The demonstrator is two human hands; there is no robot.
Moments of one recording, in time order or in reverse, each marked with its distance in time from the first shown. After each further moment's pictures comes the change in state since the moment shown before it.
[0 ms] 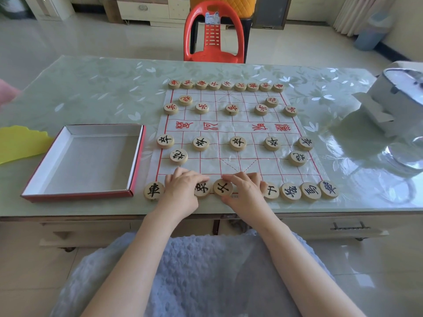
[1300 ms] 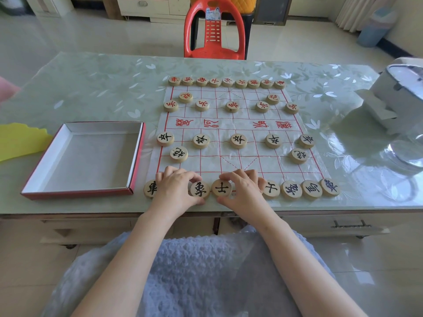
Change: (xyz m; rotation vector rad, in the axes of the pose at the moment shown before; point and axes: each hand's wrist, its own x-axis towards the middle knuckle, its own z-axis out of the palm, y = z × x) left_hand -0.002 -0.009 0.000 0.018 0.050 -0.096; right_hand 0.000 -0.002 0.000 -0.017 -0.017 -0.050
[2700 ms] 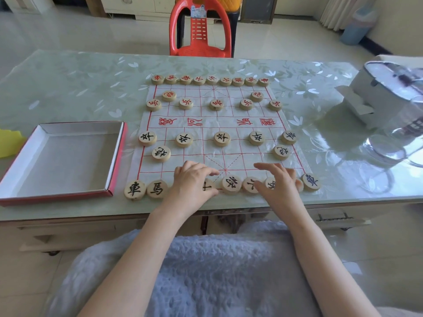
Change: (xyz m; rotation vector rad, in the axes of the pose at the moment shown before) left_hand 0.007 0.052 0.010 -0.095 -0.021 0.212; right_hand -0.027 0.064 -0.047 0.186 0.227 0.212
